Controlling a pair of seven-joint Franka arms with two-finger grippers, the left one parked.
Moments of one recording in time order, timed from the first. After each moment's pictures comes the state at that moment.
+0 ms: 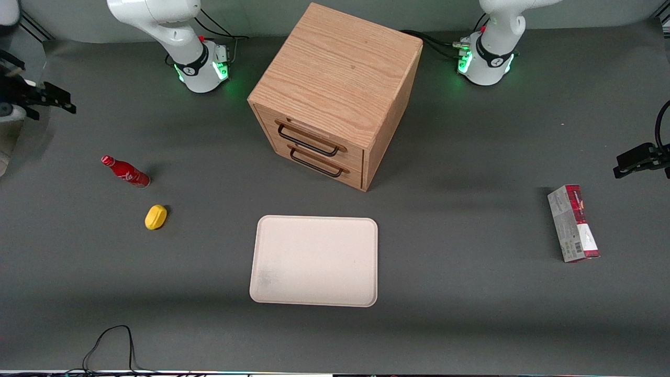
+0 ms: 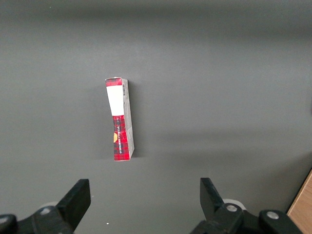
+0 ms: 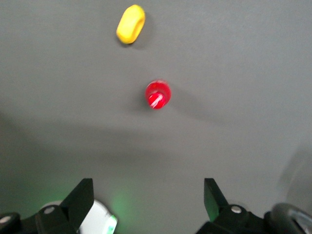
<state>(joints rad) 0.04 -0.38 -0.40 -2.27 -0.20 1.82 -0.40</state>
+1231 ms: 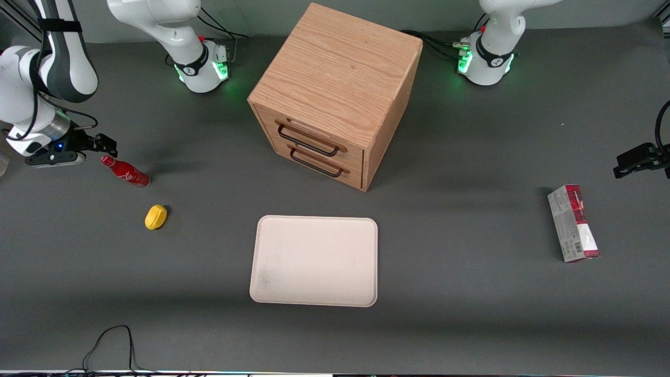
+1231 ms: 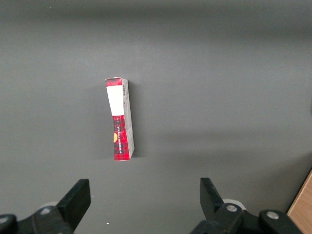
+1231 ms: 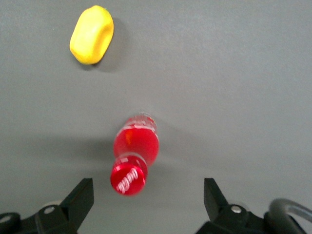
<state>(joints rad) 0.06 -0.17 -0.45 -2.51 -0.19 2.36 -0.35</state>
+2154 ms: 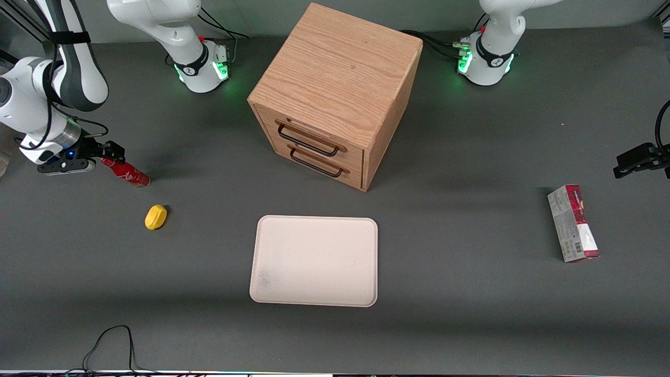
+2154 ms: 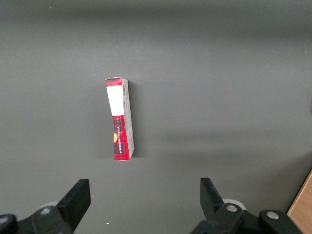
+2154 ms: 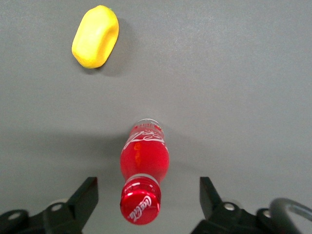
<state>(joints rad) 0.07 -0.12 -0.45 -2.51 -0.17 2.40 -0.34</state>
